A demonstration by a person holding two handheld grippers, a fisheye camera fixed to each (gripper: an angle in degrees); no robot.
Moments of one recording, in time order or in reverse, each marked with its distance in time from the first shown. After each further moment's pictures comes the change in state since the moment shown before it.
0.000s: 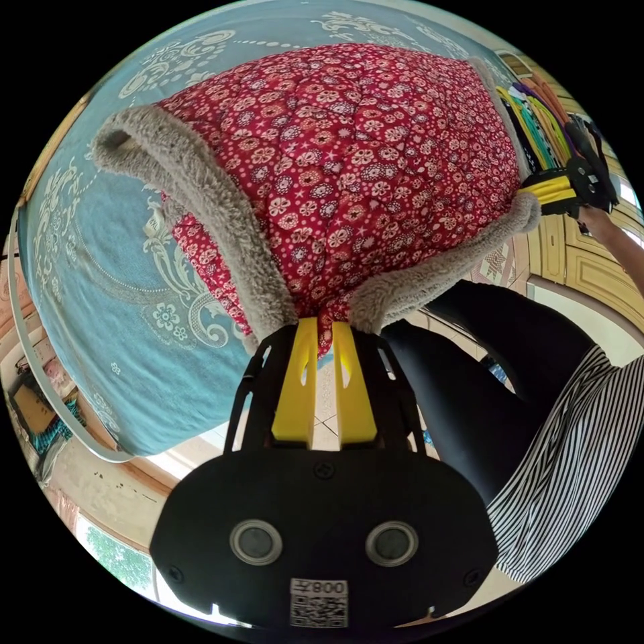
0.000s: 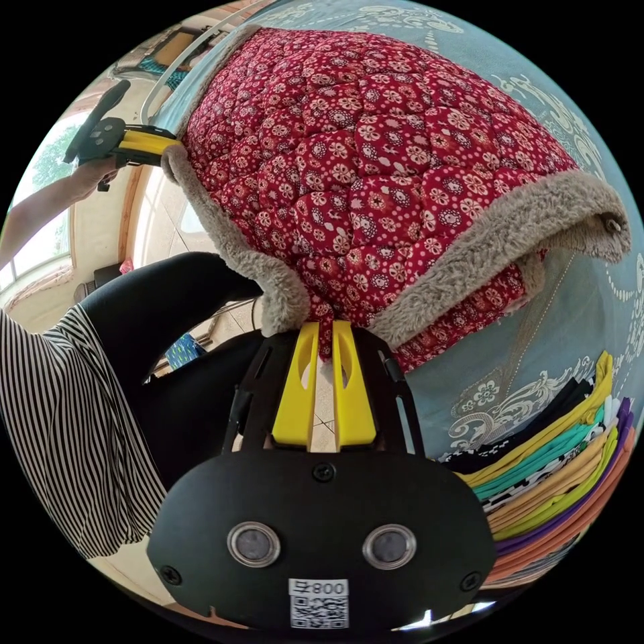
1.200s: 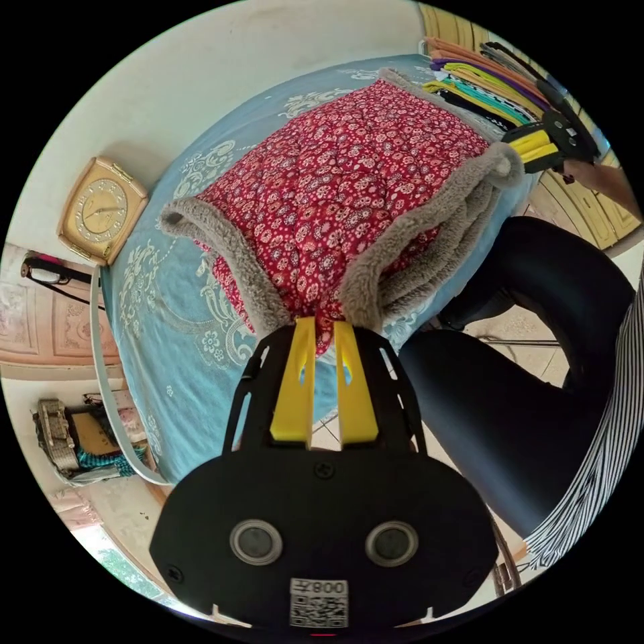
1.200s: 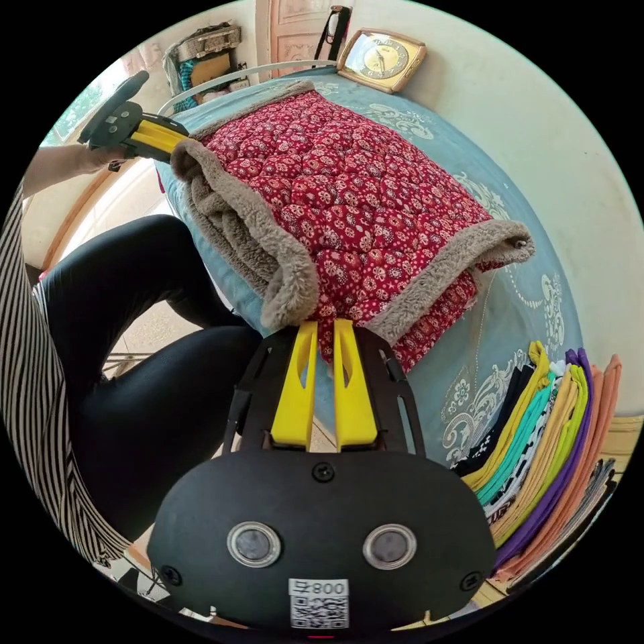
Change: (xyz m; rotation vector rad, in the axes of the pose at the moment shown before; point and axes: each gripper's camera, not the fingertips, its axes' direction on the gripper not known) left arm 0.128 0.192 0.071 0.435 -0.462 0.122; right arm -0.141 0.158 0.131 0.476 0.484 -0.042
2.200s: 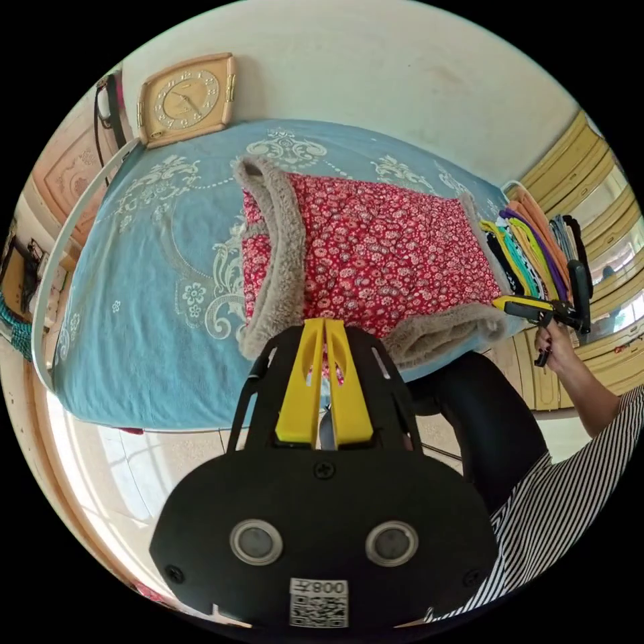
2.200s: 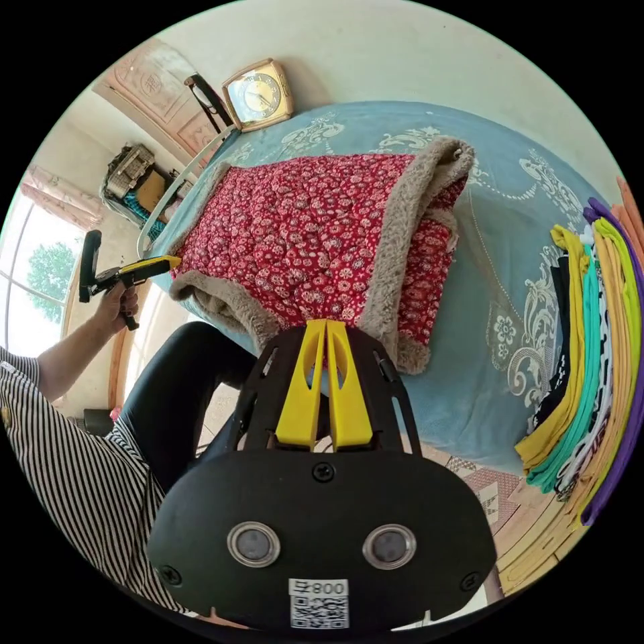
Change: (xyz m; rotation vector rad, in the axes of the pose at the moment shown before) left arm -0.070 0.064 -0.073 0.203 0.318 -0.566; right arm 0.095 0.098 -0.010 0.143 -0.313 0.497
